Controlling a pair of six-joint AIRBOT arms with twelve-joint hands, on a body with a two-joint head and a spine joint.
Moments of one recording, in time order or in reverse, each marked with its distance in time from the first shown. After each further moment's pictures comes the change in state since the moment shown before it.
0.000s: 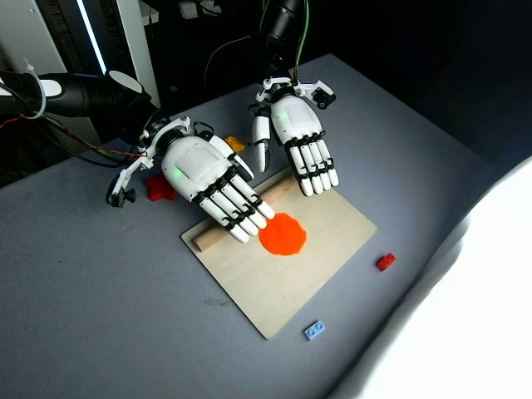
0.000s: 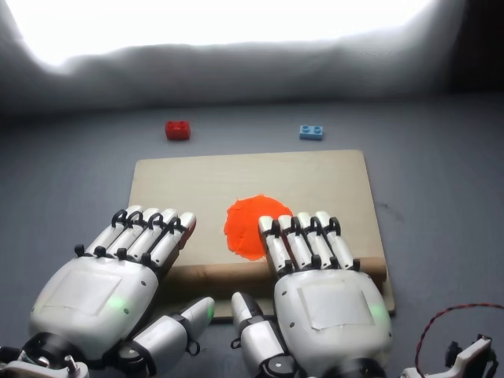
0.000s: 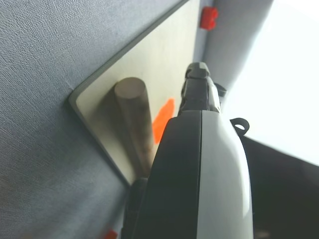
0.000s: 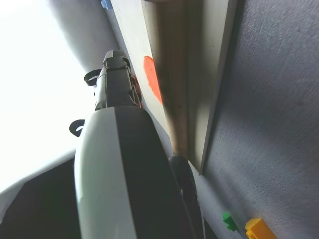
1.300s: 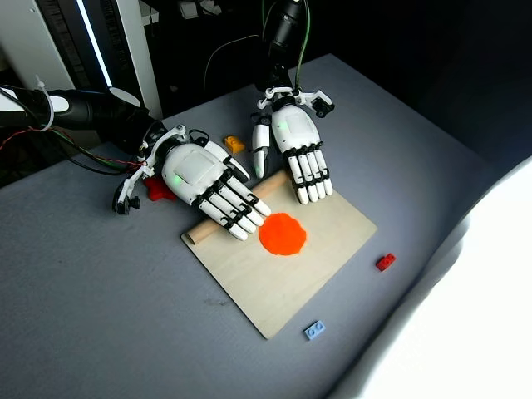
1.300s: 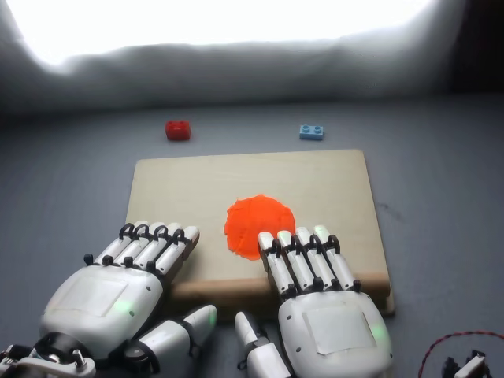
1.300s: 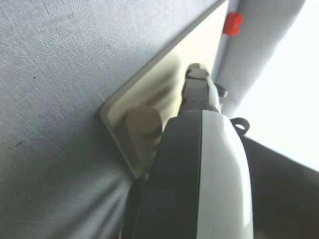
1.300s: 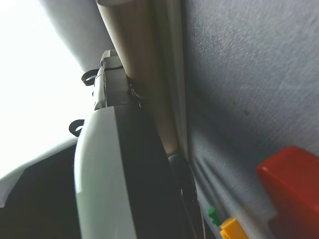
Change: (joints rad) left arm -0.002 -0.036 0.067 -0.011 0.082 -0.059; right arm -0.089 -0.051 0.101 -0.122 0.007 0.091
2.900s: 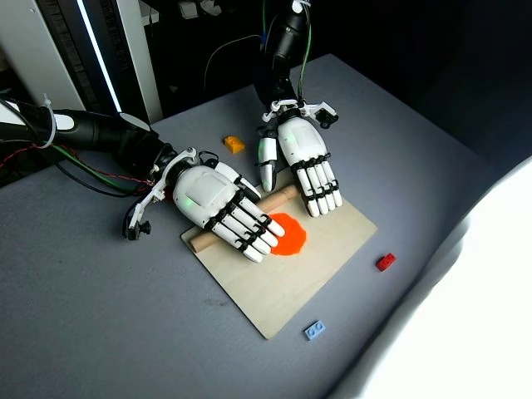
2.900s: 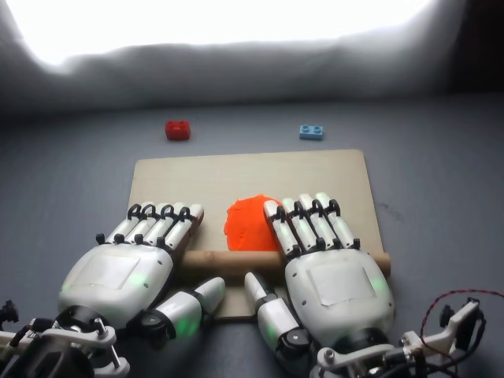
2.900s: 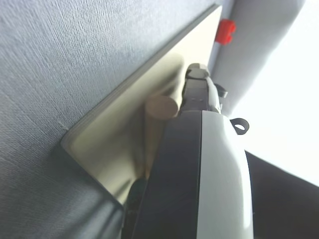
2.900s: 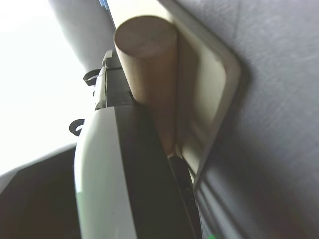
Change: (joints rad) left arm -0.071 -0.063 0.094 -0.061 0.029 0.011; right arm 0.035 0.034 0.139 -0.027 0.141 0.026
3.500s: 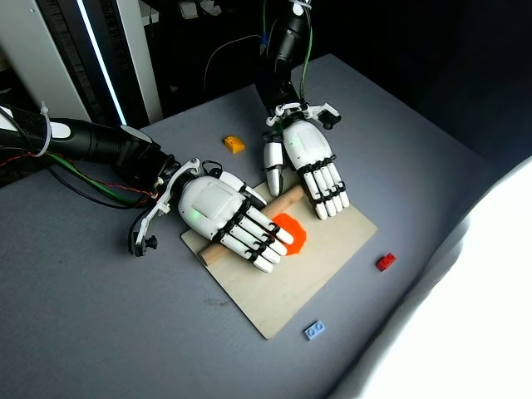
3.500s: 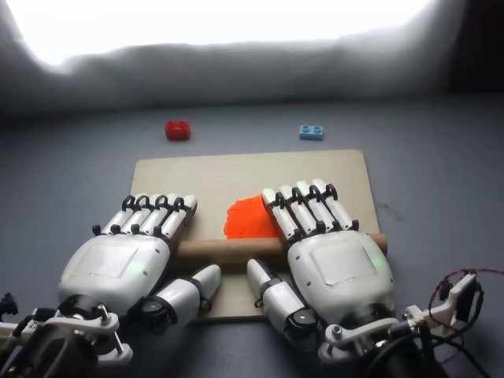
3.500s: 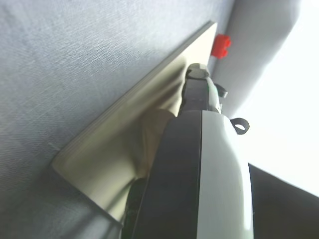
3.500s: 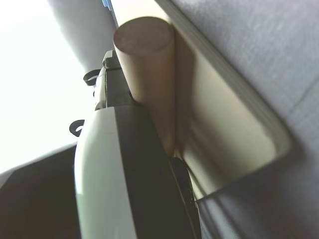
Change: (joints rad) left arm -0.024 -0.018 0.032 -0.044 -0.005 0.028; right arm 0.016 0.042 0.040 -0.040 0.109 0.041
